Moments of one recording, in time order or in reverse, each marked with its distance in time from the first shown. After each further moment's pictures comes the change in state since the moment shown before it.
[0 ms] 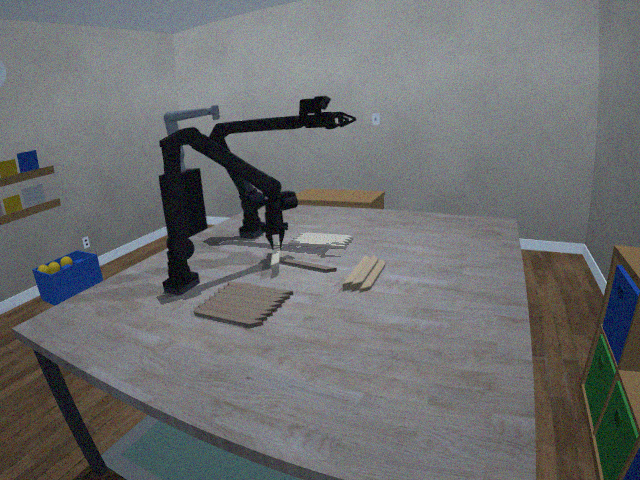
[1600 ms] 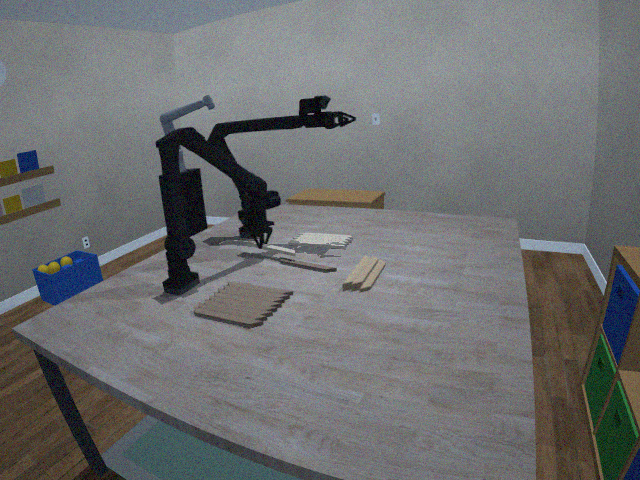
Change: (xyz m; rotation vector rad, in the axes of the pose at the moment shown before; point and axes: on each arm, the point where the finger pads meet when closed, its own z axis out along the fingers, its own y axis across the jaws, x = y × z) left arm -0.002 0.000 -0.001 0.000 -0.003 0.000; right arm -0.057 0.062 0.006 -0.007 0.001 -0.867
